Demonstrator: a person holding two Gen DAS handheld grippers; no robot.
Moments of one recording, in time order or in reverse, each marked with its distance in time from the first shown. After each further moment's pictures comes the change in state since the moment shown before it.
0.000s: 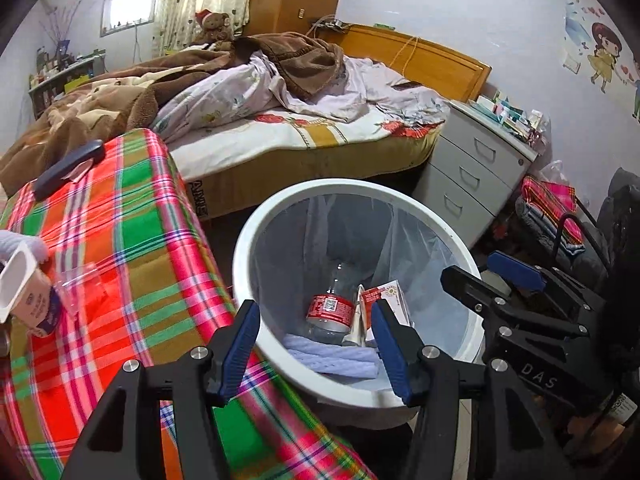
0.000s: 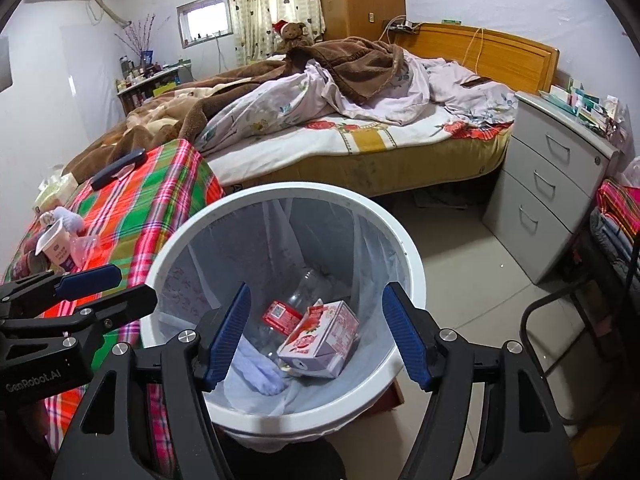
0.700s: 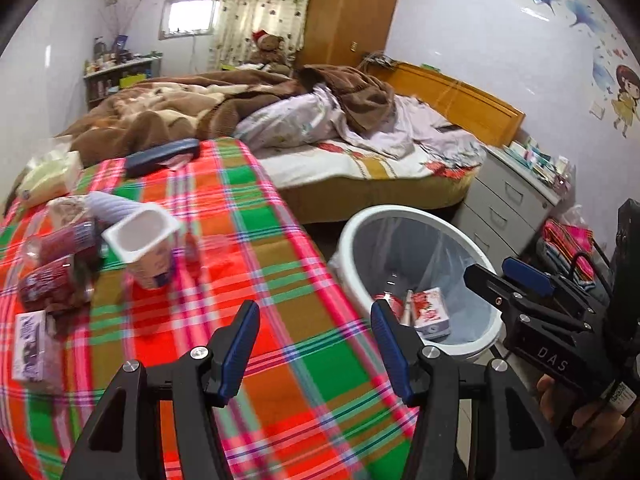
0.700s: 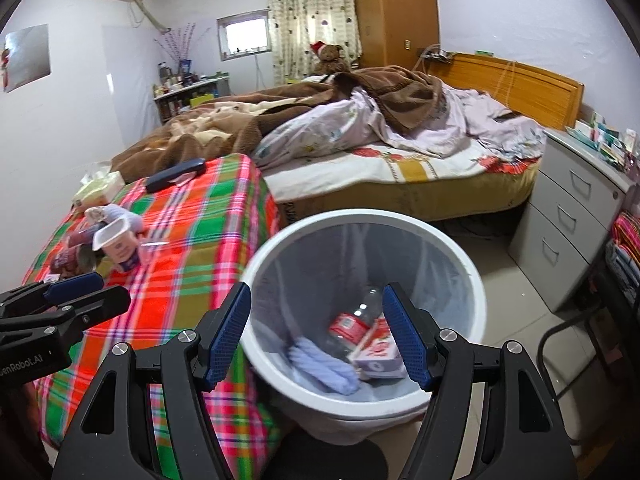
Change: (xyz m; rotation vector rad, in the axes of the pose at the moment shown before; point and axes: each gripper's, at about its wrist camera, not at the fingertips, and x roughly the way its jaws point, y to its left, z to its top) left arm -0.093 0.067 -0.040 -0.122 -0.120 0.112; right arm -0.025 0.062 -0.001 -0.074 -0.082 0.087
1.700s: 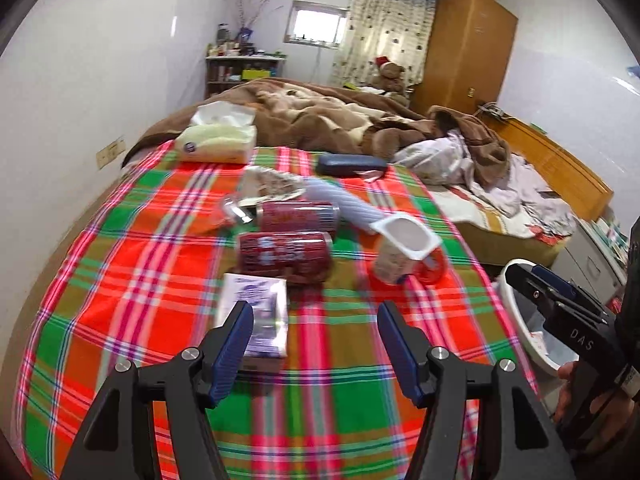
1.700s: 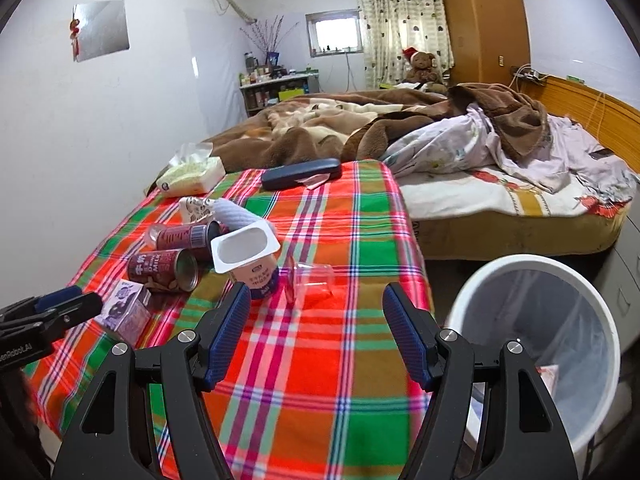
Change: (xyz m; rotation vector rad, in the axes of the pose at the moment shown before) left arm -0.078 0.173 -0.036 -0.265 -0.086 0.289; right arm 0.030 0.119 0.016 -0.130 -0.007 0.249
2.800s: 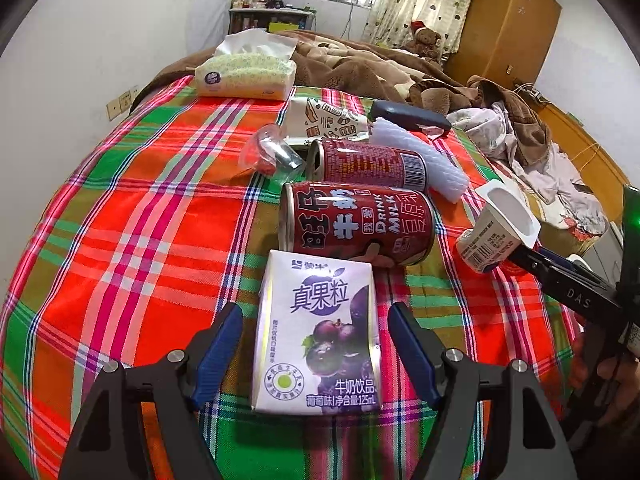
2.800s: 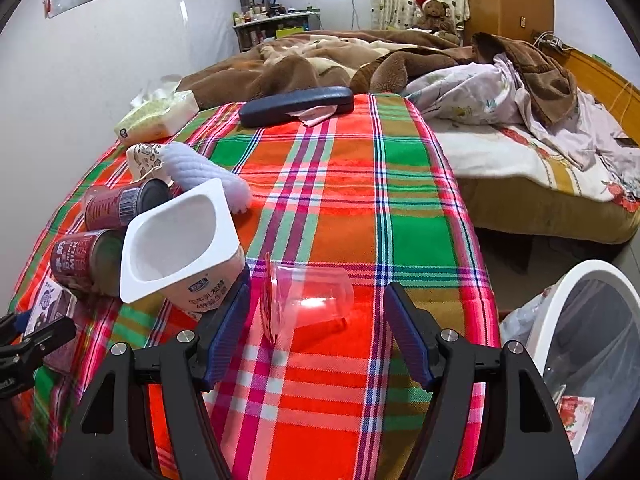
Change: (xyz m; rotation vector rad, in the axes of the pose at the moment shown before) left arm 0.087 0.045 -0.001 -0.064 0.157 0.055; right arm 0.088 0.005 0.006 -0.020 0.228 -0.018
